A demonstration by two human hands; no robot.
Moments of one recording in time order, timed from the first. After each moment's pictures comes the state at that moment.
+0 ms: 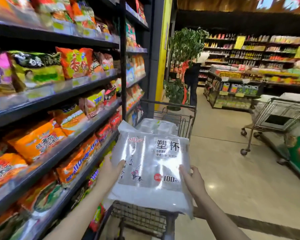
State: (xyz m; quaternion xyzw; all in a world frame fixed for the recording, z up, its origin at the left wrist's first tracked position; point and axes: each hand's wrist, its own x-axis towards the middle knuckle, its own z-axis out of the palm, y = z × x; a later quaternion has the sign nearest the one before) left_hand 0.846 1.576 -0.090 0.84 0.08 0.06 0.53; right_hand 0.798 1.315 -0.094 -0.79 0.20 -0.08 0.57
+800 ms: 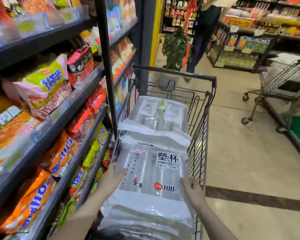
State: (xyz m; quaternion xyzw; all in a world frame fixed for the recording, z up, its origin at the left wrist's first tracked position) left_hand 1.084 1.568 -0.218 0.88 0.12 -0.17 0.43; right_hand 0.999 1.312 -0.212 -0.81 0.34 0.09 0.47
